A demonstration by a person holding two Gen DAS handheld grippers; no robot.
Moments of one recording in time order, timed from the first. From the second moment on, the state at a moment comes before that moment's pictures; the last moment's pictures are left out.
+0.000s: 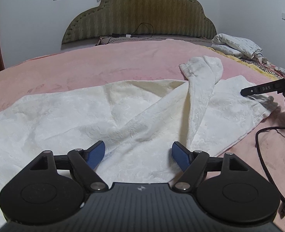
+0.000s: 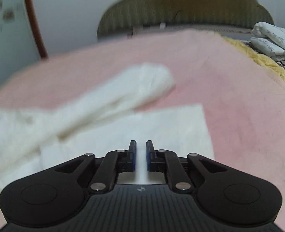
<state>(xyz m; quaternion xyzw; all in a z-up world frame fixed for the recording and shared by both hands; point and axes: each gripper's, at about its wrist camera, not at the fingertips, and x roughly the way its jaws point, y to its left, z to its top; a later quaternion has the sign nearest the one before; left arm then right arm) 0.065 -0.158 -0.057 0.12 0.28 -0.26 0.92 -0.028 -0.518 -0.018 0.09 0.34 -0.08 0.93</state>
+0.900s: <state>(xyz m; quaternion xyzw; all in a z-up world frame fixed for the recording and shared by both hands) 0.073 -0.155 -0.060 0.10 0.29 -0.26 0.92 0.081 -0.472 0.018 0.11 0.29 -0.16 0.94</state>
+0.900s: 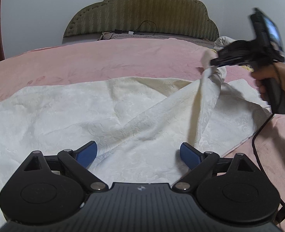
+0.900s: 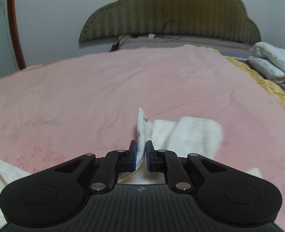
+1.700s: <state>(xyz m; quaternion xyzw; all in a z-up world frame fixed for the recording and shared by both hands) 0.065 -0.157 -0.056 0.10 0.27 -0.26 0.92 -0.044 -0.584 -0.063 0.56 0.11 -0.10 0.81</state>
